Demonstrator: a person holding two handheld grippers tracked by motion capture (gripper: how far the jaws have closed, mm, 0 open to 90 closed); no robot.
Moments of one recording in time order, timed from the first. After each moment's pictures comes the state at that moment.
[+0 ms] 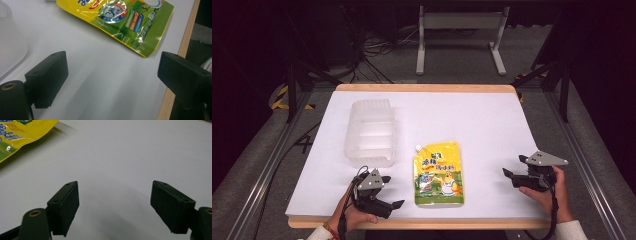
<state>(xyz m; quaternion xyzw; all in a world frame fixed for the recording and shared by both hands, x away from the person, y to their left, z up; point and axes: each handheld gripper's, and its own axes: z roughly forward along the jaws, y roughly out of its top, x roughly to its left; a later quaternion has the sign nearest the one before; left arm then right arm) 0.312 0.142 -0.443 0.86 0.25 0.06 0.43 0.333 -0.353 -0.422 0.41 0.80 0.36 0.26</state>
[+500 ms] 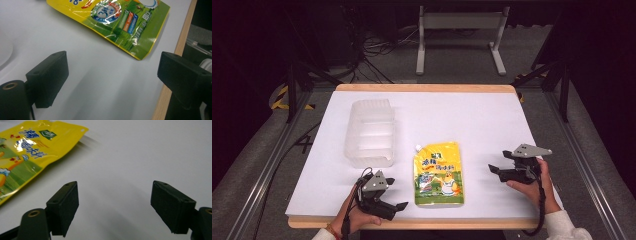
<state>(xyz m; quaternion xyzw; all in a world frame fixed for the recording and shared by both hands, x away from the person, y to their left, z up) 0.309 0.131 -0.445 0.86 0.26 0.05 0.43 0.358 -0.321 -0.419 0.38 0.81 0.39 0.21</state>
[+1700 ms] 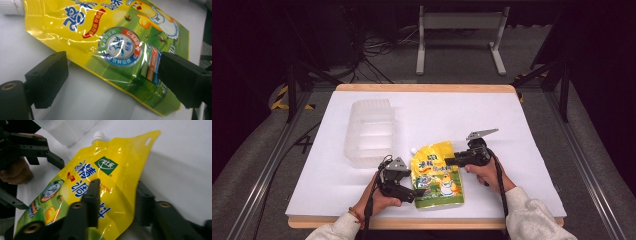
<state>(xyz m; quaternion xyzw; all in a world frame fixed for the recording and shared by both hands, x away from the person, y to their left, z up) 0.356 0.082 -0.454 0.86 0.30 -0.01 0.42 0.427 -0.221 -0.444 0.35 0.82 0.46 -0.04</state>
